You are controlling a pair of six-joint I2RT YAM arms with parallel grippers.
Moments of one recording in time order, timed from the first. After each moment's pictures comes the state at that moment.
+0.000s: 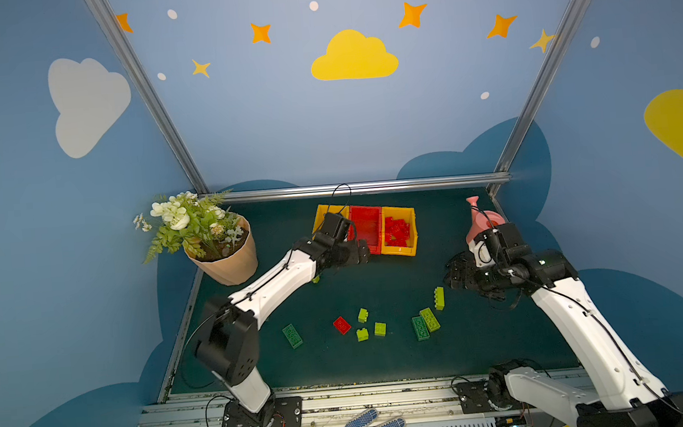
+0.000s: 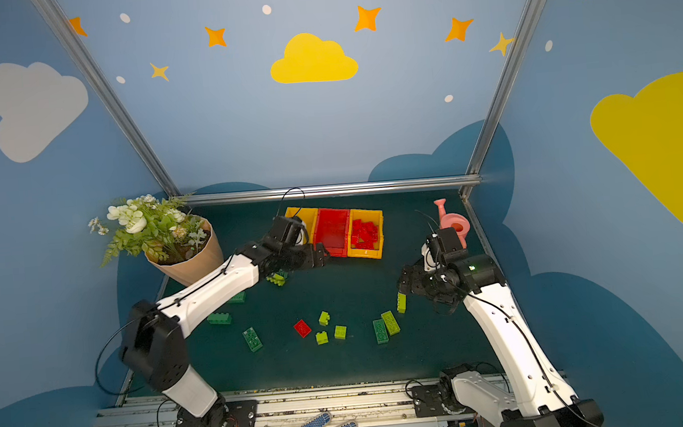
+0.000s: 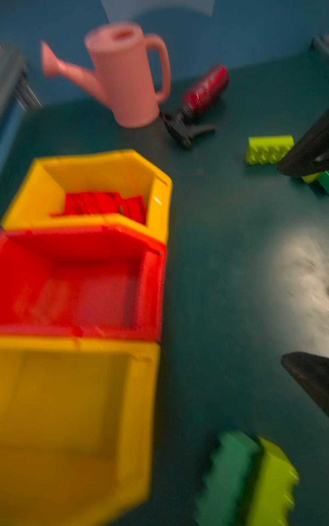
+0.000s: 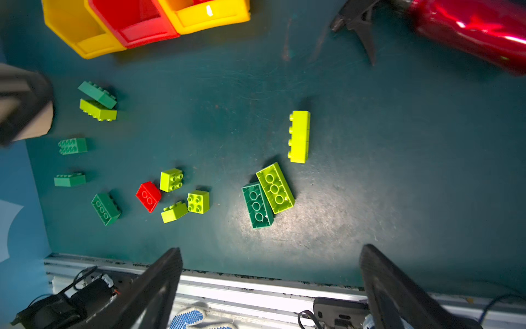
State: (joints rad) left arm -0.58 1.60 1.25 -0.55 0.03 -0.59; right arm 0.27 1.06 1.14 -1.20 -0.20 0.45
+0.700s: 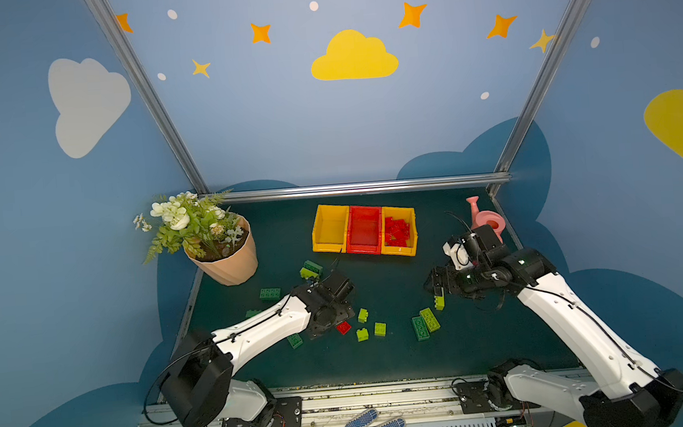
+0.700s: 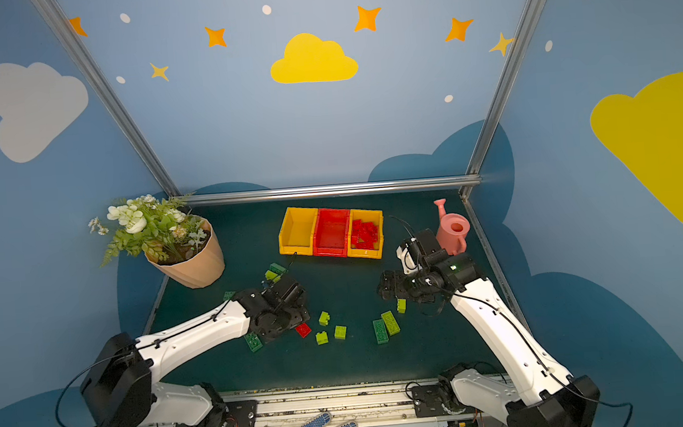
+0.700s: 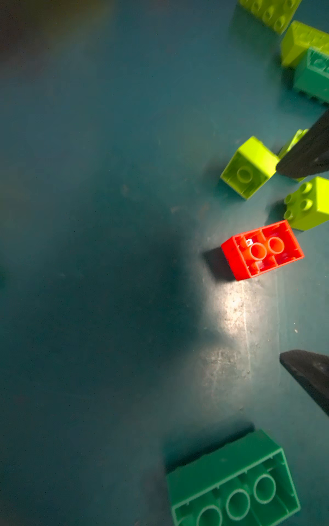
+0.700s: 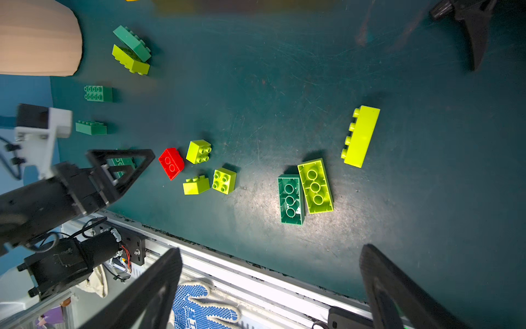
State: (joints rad) left arm -0.79 1.44 0.90 -0.75 -0.12 -1.21; right arm 0.43 1.09 1.12 -1.14 -0.24 0.45
